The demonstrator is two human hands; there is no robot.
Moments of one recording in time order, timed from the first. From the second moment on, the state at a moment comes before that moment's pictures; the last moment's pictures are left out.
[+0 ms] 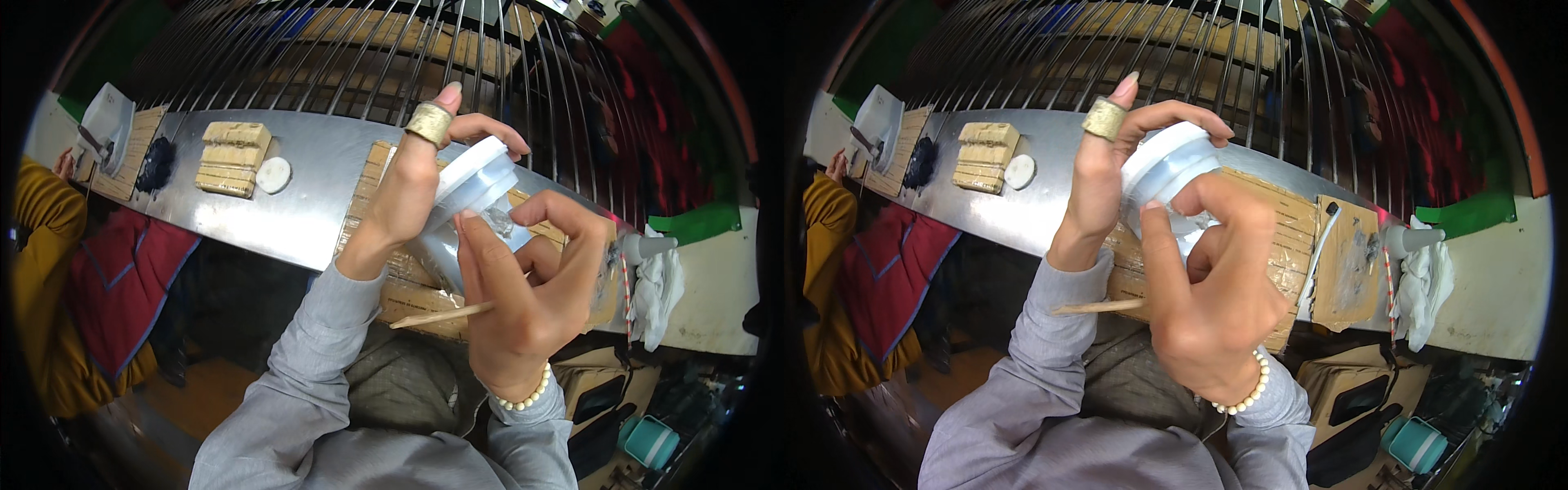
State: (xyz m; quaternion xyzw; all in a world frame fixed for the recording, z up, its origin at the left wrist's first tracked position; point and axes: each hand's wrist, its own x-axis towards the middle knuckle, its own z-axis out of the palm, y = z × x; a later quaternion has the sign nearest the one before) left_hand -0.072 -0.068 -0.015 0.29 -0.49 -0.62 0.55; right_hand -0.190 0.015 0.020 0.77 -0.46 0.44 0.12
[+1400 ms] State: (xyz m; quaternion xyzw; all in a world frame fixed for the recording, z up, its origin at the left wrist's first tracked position) left_hand -0.071 -0.077 -0.027 0.32 -0.55 -0.52 0.57; right_hand -0.188 0.008 0.010 0.81 -0.43 0.35 0.19
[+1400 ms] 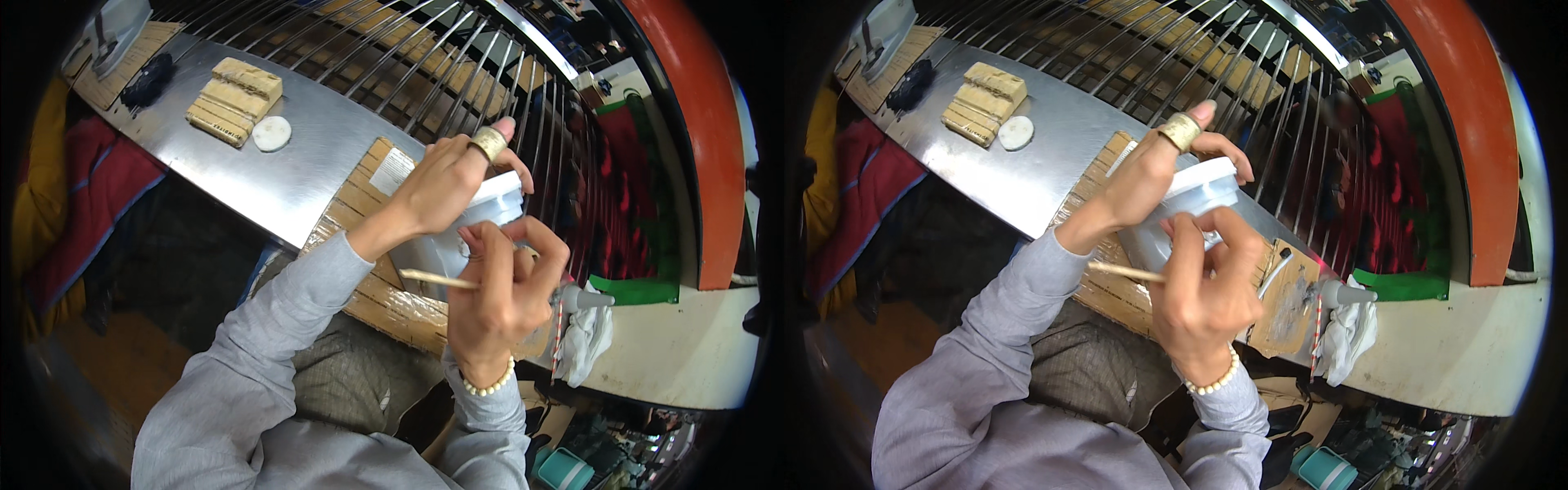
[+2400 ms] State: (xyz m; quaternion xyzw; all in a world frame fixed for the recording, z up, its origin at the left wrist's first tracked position) left_hand -0.068 -0.077 -0.023 0.33 -0.55 -0.52 0.56; right_hand -0.215 -0.013 0.035 0.90 -0.25 0.28 0.23
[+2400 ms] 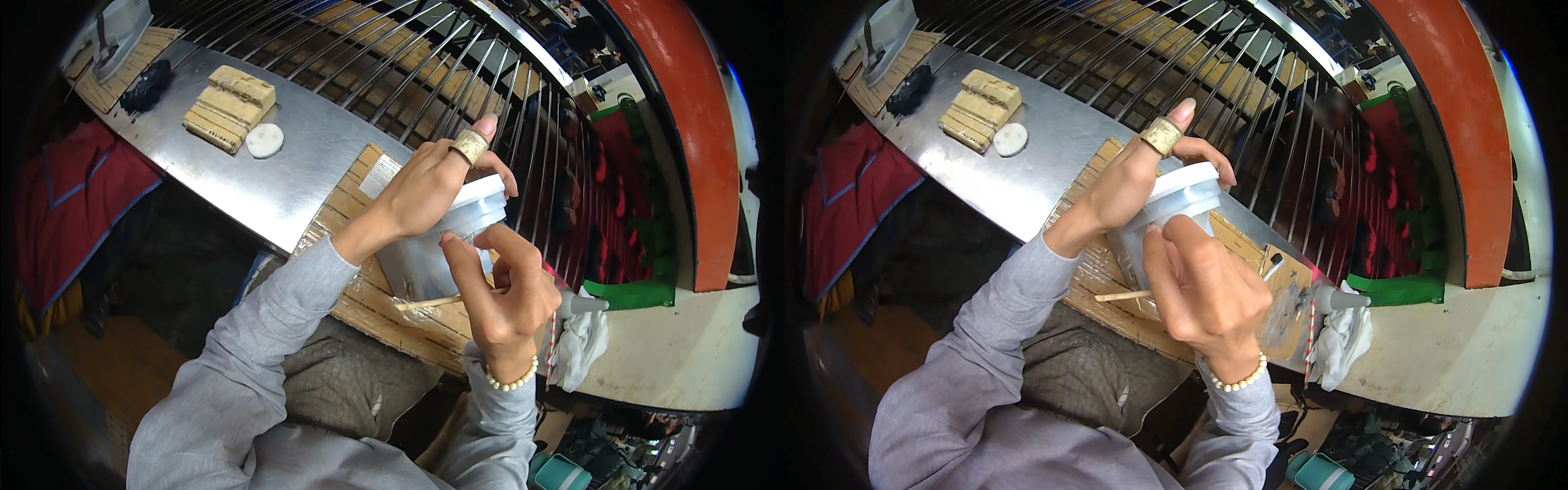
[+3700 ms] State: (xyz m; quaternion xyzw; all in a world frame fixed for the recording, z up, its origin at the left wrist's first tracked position) left_hand -0.067 -0.071 -0.018 0.38 -0.57 -0.49 0.53; right_hand -0.282 -0.009 0.029 0.89 -0.29 0.30 0.18
